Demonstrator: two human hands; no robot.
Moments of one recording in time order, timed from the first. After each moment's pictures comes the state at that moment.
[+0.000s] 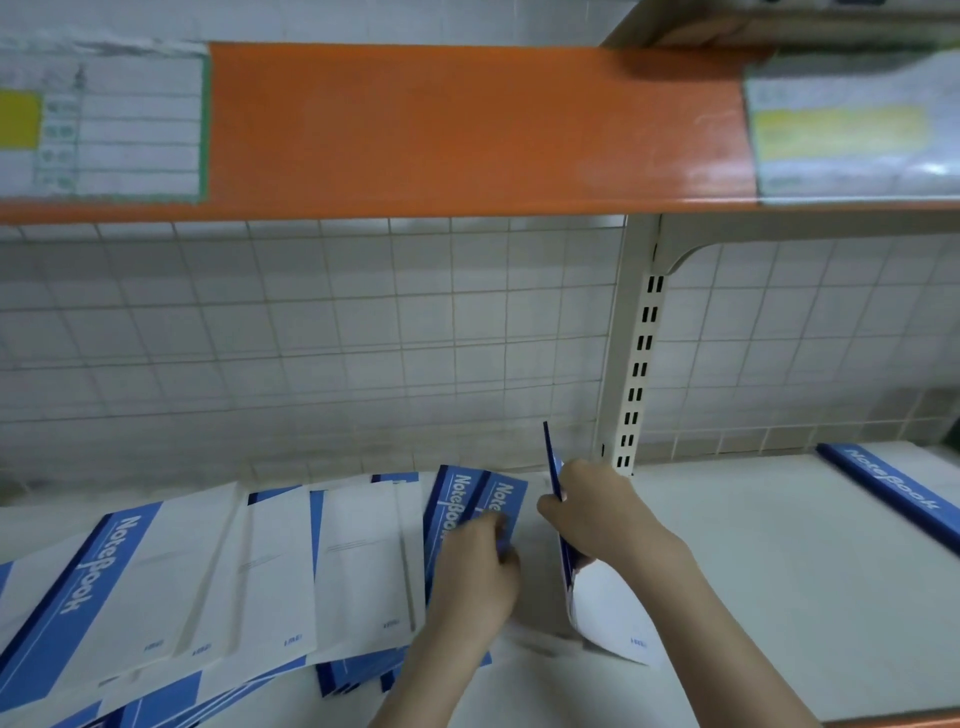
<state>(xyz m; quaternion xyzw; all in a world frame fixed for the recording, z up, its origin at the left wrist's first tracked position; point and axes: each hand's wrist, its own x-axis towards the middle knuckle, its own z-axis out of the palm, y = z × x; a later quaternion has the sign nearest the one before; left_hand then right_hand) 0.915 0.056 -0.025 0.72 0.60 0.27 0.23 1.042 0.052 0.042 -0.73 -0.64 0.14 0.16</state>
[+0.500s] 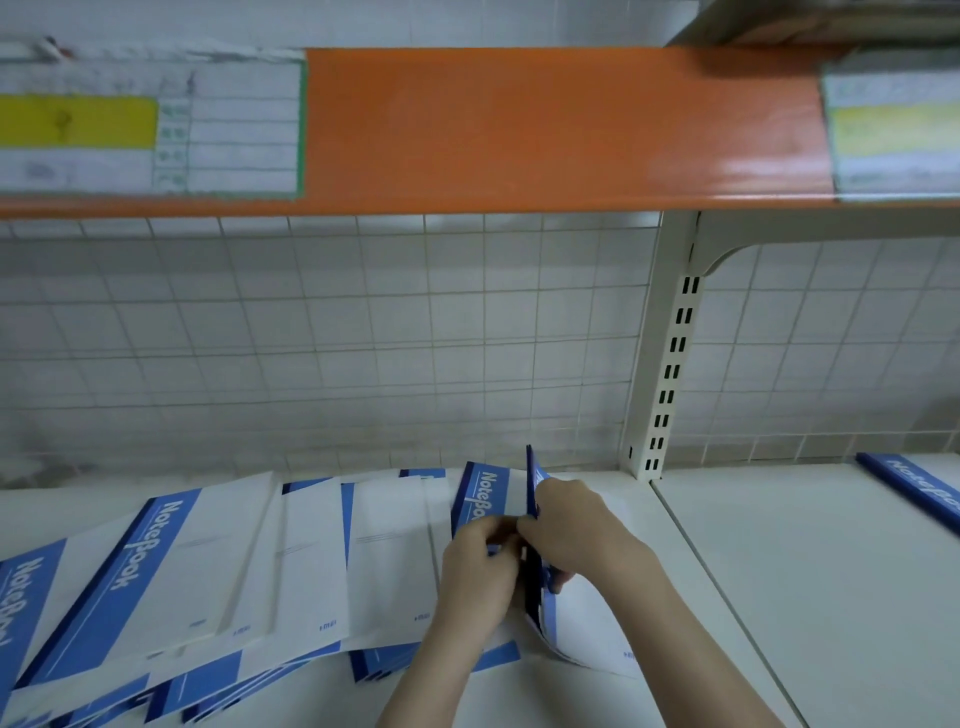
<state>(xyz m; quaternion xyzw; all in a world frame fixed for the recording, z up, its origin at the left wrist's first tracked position) 0.897 0.052 -0.025 0.57 0.55 0.41 0.45 1.001 0.057 0.035 -0.70 -0.67 0.22 0.12</state>
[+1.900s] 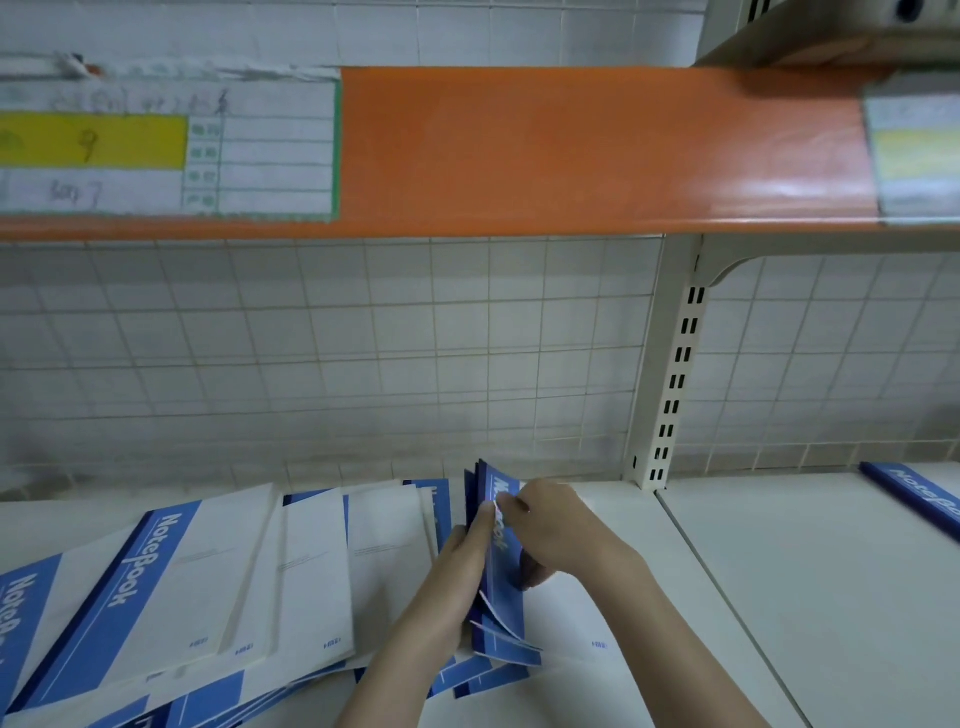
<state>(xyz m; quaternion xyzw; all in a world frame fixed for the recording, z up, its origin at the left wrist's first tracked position) 0.882 0.086 -0.035 0.40 0.60 0.38 0.58 0.986 0.070 0.034 -0.68 -0.68 0.24 0.15</state>
